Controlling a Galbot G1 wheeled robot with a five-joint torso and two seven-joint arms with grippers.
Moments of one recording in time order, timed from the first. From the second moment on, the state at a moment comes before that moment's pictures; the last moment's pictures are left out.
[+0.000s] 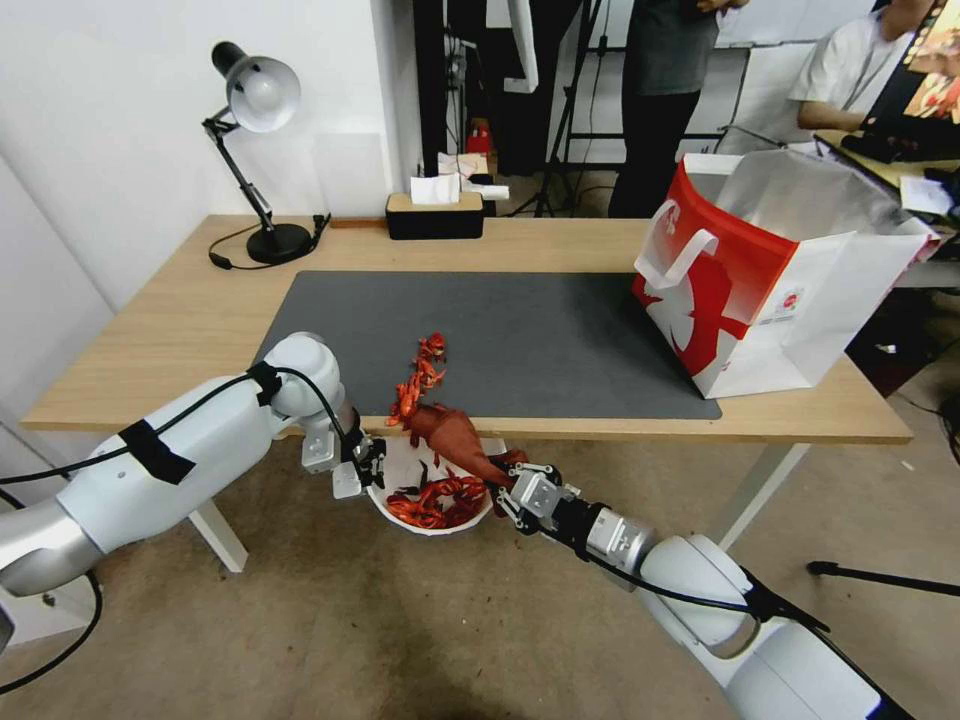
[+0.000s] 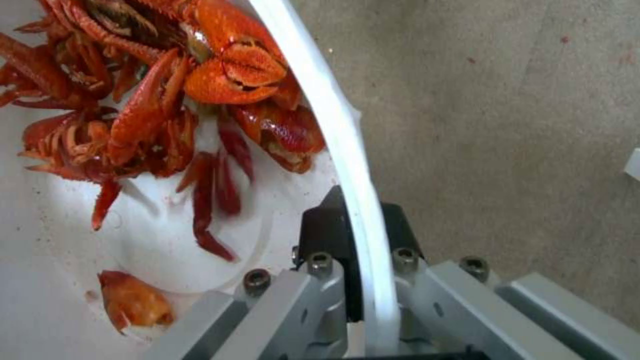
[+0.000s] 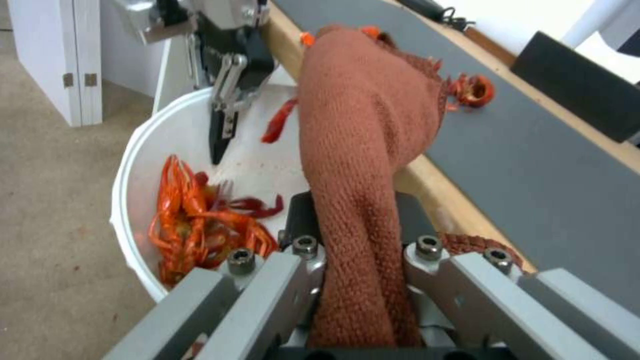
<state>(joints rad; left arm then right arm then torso) 0.27 -0.81 0.51 -1.48 0.61 -0.79 1.24 -1.21 0.96 0.07 2.02 -0.03 -0.13 -0.34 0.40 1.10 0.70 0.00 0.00</state>
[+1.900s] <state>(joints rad) 0.30 -0.82 0.48 -1.44 0.64 -0.83 1.23 -0.56 1.10 -0.14 1.40 0.48 0.03 -0.19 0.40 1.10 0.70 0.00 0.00</state>
